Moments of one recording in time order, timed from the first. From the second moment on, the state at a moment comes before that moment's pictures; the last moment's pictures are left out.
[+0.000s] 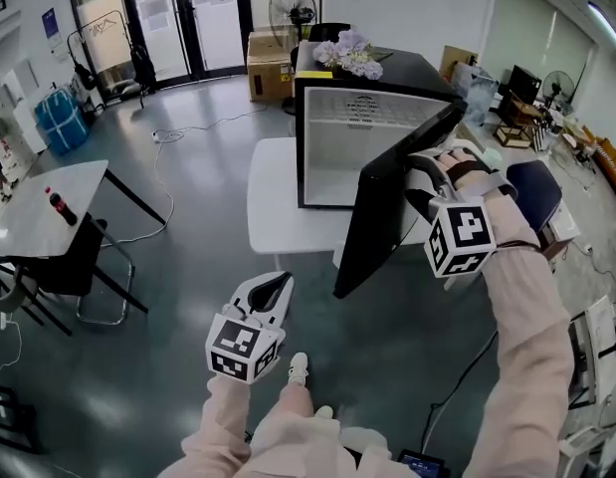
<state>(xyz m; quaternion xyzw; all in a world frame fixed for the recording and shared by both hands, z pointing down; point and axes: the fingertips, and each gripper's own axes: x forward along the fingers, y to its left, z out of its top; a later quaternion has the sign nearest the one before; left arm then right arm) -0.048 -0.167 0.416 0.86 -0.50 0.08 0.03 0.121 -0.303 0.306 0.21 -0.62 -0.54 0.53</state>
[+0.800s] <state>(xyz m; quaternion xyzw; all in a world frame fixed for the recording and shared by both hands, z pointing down) -0.096 -0.223 0.418 0.84 -0.54 0.08 0.04 0.053 -0.366 0.302 0.20 -0.65 -0.54 0.49</state>
